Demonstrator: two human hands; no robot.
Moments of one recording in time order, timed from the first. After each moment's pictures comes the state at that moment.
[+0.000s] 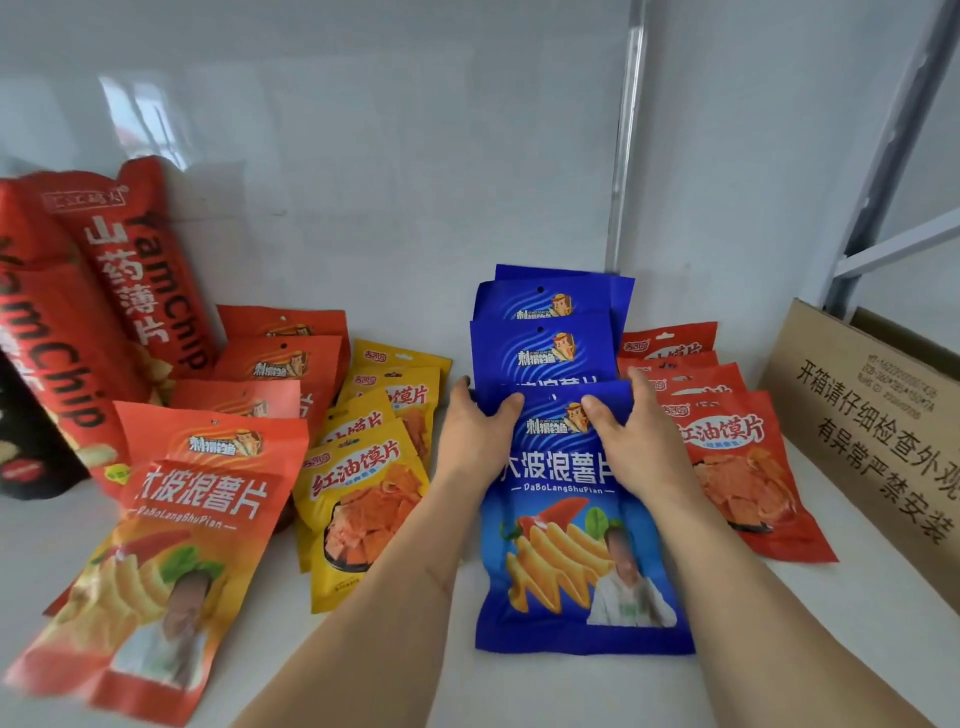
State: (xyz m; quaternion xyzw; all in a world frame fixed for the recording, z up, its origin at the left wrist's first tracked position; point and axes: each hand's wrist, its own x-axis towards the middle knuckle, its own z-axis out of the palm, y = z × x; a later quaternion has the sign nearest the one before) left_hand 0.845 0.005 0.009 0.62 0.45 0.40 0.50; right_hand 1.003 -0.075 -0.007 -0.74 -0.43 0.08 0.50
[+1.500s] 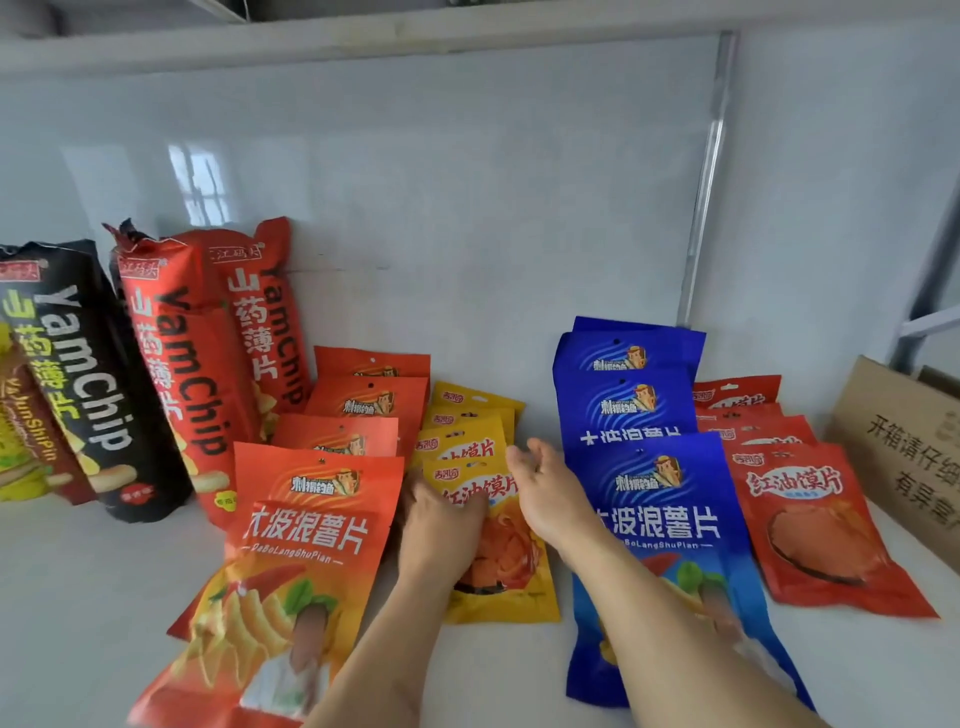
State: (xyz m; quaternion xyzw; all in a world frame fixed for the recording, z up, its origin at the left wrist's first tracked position) left_hand 0.720 0.023 -0.015 0.64 0.59 0.34 0.36; right_hand 0.843 -0.013 0.007 -0.72 -0.47 0.24 0.46
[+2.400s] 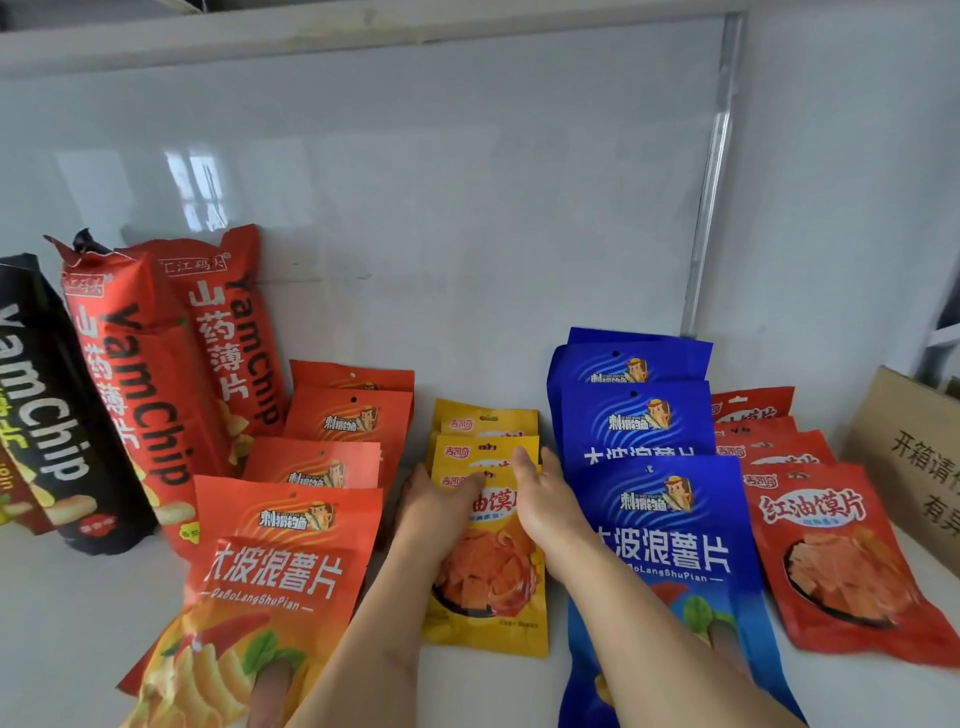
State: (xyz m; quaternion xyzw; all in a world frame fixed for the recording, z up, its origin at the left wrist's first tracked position) left_hand 0.745 0.081 -0.014 0.62 0.56 0.35 0.42; right_hand 0.861 0.020 0.000 -0.69 -0.36 0.32 0.54
